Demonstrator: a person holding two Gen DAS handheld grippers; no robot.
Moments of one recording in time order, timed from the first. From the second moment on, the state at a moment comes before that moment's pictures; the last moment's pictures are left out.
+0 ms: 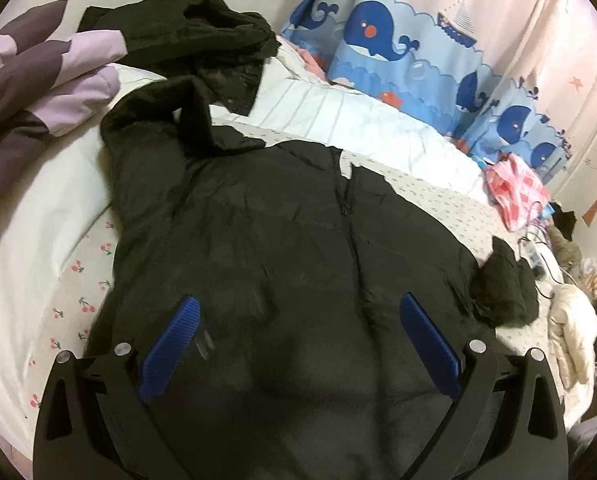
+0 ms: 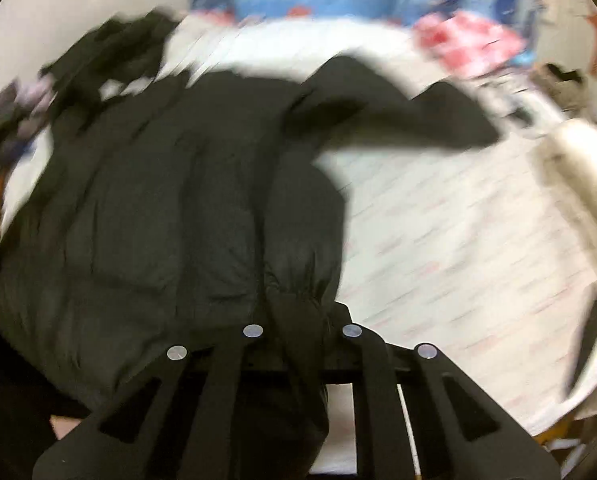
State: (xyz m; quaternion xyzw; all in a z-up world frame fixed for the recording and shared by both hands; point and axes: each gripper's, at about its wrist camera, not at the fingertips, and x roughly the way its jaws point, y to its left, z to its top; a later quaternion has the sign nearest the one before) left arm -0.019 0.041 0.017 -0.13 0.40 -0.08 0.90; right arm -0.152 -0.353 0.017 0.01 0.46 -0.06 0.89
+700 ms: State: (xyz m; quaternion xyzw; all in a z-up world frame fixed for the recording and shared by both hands) left arm 0.002 -0.008 0.004 -0.11 0.39 -0.15 0.90; right arm -0.016 -0.613 -0.056 0.52 0.33 -0.05 0.79
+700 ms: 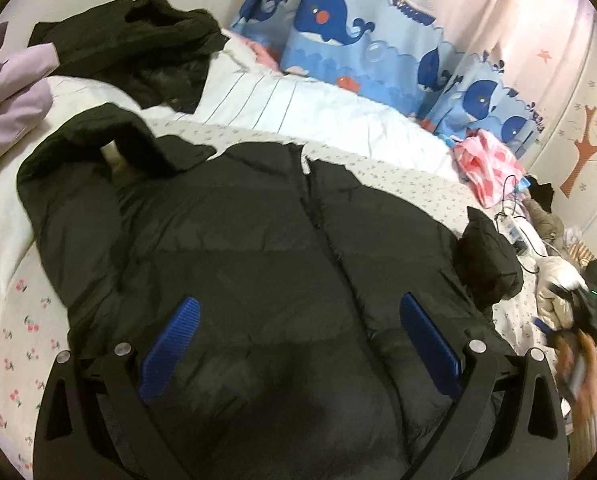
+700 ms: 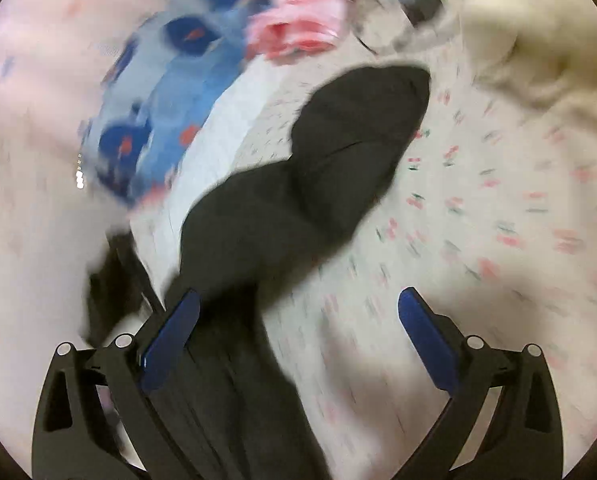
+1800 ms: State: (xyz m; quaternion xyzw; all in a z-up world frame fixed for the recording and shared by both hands) left arm 0.030 -0.034 -0.025 -0.07 0.41 -0.13 0.90; right arm 0.022 -0.769 -0.099 0.58 0.19 -0.11 0.78
